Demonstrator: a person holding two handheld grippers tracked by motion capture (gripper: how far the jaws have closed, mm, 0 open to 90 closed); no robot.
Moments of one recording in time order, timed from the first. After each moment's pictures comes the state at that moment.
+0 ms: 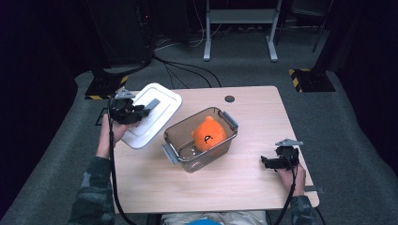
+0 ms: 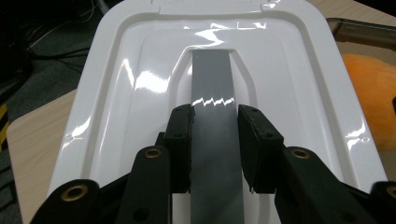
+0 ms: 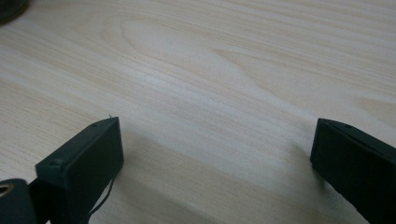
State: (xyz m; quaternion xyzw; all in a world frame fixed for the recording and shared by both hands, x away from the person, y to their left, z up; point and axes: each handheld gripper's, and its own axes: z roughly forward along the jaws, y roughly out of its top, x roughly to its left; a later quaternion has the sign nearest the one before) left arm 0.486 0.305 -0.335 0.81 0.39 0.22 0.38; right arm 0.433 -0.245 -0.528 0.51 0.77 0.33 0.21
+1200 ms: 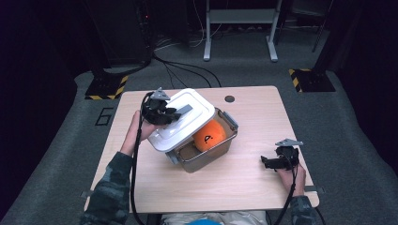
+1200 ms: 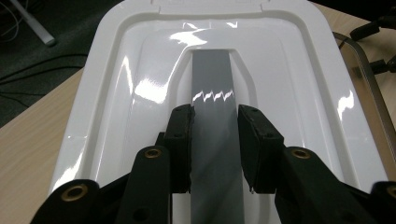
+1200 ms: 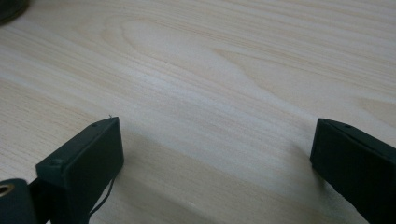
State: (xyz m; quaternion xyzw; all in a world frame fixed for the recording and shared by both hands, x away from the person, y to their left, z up) left arm 0.492 0.213 -0.337 0.86 0.30 0.17 0.38; right arm 0.433 -0.245 -0.528 0.51 0.77 0.33 0.21
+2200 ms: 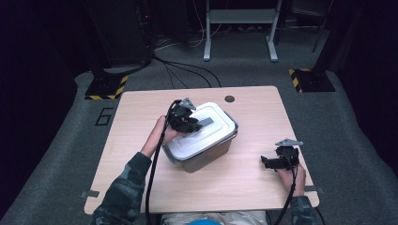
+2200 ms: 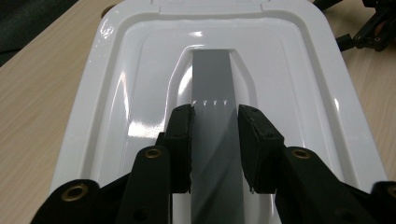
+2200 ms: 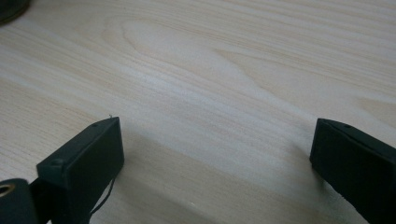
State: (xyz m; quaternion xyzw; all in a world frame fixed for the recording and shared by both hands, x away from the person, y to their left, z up) left arm 0.498 0.149 -0.370 0.90 0.25 0.11 0.35; right arm 0.433 -0.245 -0.528 0.50 0.77 0.33 0.21
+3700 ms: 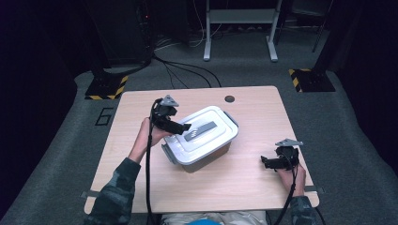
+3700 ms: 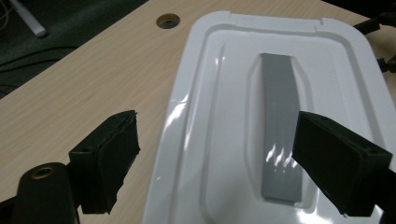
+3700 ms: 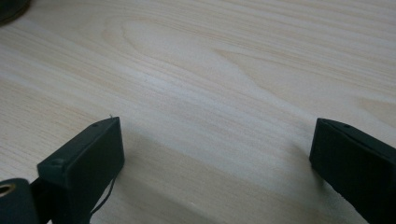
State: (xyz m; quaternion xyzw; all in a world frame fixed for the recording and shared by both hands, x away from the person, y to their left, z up) left arm 0.485 0.204 -0.358 0.85 0.33 0.16 0.38; right arm 0.433 -0.245 -0.528 0.50 0.77 0.33 0.21
